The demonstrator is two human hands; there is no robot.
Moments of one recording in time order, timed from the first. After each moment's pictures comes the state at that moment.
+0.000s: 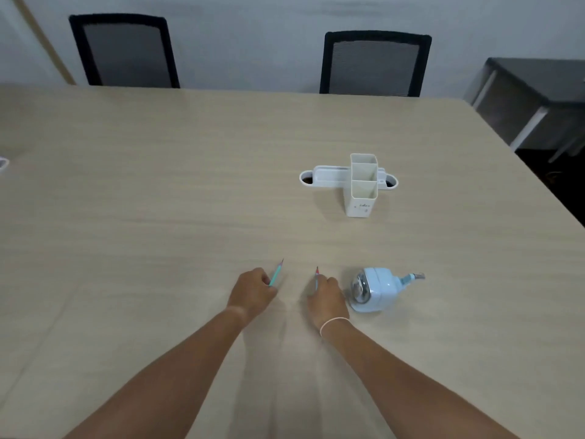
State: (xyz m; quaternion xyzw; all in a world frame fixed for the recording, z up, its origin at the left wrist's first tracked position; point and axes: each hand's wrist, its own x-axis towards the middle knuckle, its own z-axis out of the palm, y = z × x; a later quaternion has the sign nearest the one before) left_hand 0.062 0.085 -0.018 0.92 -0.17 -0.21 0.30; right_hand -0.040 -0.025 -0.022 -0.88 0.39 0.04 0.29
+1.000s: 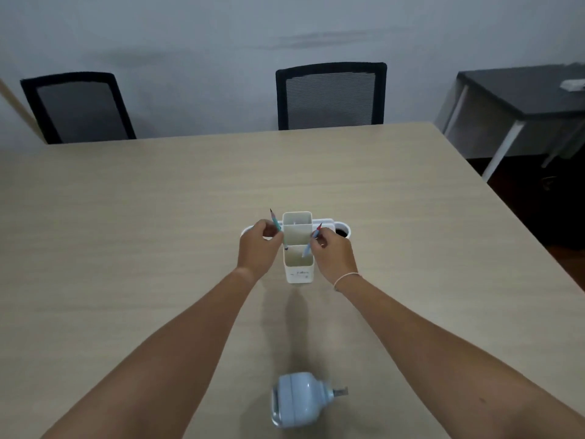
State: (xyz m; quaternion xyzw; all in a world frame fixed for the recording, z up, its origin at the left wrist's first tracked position) left_hand 0.123 -0.180 0.070 0.82 -0.19 -0.11 0.53; right_hand 0.025 -0.285 0.065 -0.79 0.34 -0.19 0.47
